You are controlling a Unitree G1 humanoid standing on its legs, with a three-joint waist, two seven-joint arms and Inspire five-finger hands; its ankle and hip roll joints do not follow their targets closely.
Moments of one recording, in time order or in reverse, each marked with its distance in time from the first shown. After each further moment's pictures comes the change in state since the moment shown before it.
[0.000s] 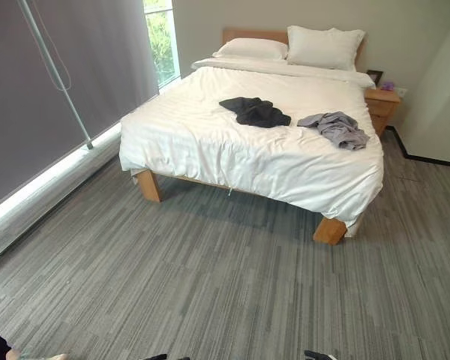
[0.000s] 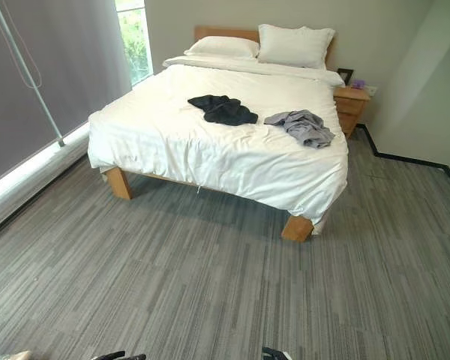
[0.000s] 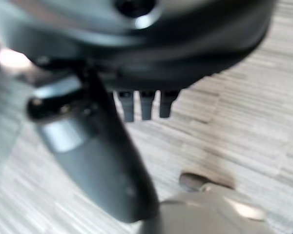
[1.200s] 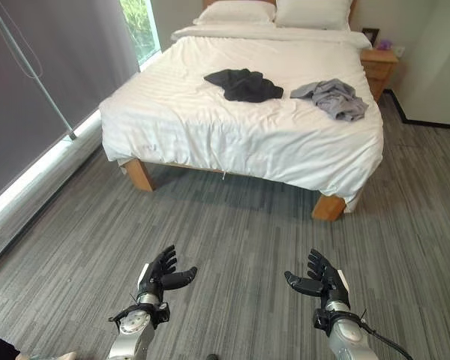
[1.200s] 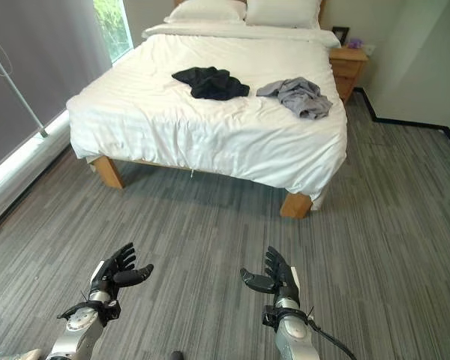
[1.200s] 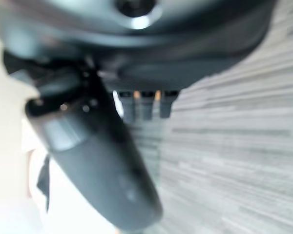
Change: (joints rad) left arm 0.027 0.030 0.056 -0.785 -0.228 -0.016 0.129; right arm 0.118 -0.015 -0.158 -0.875 0.174 -0.044 -0.113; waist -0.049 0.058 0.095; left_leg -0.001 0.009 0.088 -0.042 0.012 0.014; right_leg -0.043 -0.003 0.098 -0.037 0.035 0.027
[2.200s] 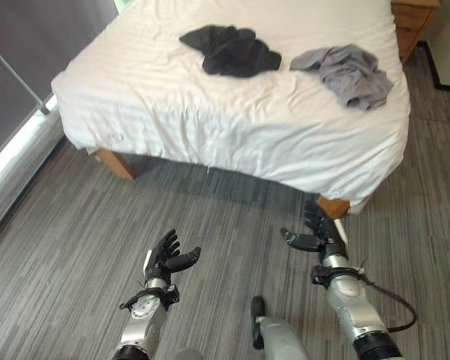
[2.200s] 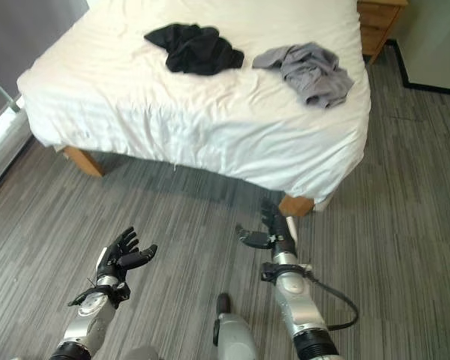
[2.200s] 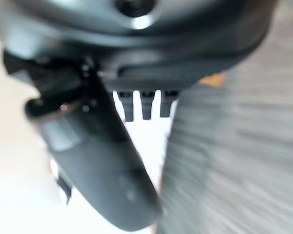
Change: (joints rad) left arm -0.127 -0.077 -0.063 -0.010 -0.126 -0.009 0.035; right arm -0.199 -0.090 -0.022 -0.078 0.039 -0.008 -0.064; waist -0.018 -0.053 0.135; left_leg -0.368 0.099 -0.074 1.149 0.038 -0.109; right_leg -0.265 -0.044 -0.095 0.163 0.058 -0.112
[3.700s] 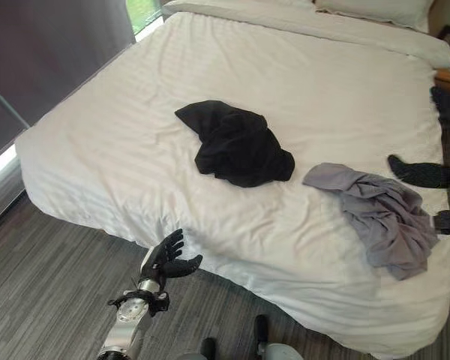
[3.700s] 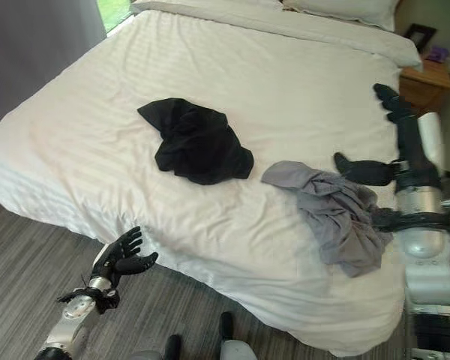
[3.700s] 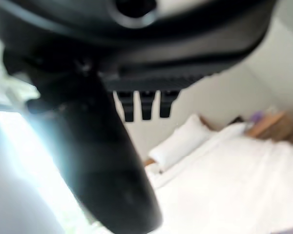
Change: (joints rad) left arm 0.104 0.164 0.012 -0.089 0.125 0.018 -0.160; right arm 0.057 -0.717 -0.342 -0.254 -0.291 -0.012 0.077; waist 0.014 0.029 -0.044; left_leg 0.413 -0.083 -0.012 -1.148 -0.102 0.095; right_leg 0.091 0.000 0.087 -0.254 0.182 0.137
